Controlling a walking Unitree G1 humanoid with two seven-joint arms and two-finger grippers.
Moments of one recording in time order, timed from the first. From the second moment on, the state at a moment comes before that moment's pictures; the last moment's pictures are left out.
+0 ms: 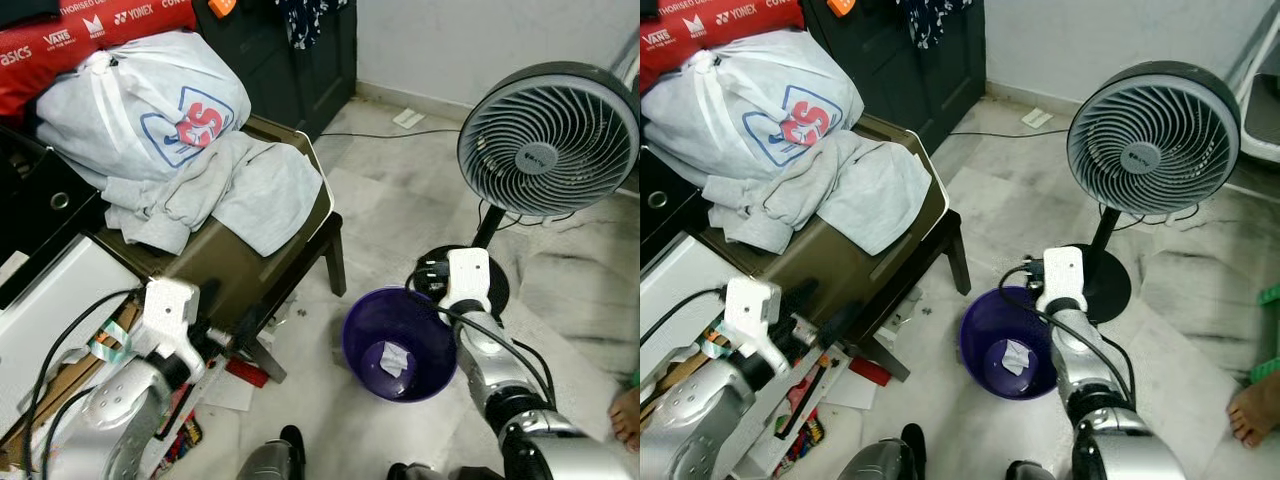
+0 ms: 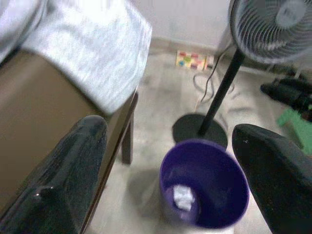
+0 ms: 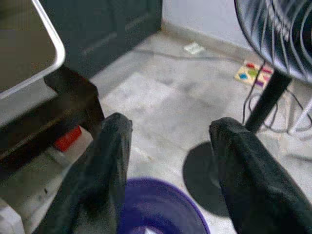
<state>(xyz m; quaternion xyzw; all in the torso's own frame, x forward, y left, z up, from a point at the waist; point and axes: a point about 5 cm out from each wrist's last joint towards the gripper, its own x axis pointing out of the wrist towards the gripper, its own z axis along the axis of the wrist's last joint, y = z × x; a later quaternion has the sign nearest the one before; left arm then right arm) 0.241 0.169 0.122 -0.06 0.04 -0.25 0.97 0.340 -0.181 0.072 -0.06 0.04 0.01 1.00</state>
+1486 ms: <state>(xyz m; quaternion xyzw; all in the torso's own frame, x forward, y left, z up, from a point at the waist) 0.298 0.182 0.119 -0.07 -0.06 -0.11 0.99 0.324 -0.159 0.107 -0.04 -0.05 0.07 1.00</state>
